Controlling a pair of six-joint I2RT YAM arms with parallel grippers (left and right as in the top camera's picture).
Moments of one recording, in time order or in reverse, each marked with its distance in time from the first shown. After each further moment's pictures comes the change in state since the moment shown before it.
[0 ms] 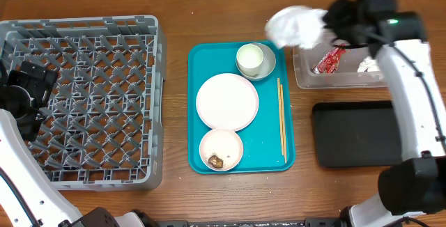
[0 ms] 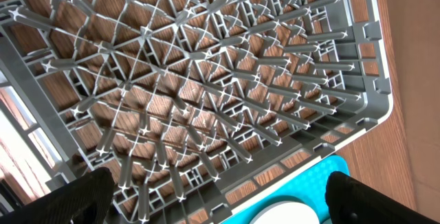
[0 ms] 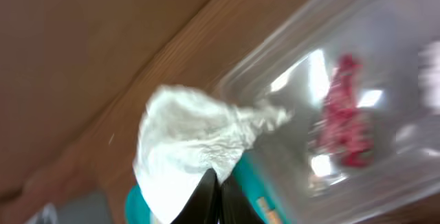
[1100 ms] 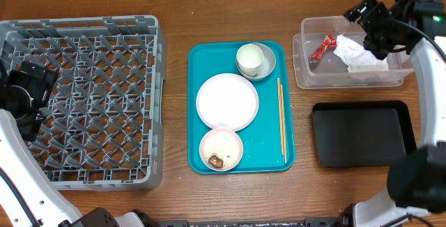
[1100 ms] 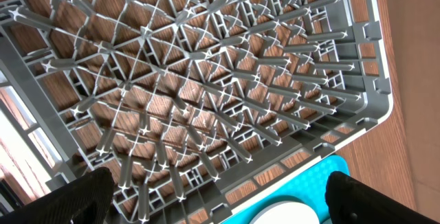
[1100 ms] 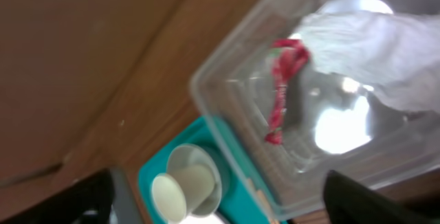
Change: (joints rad) left arm 0.000 0.000 0.000 0.000 0.000 0.000; right arm -0.181 0.006 0.000 -0.056 -0.298 -0.109
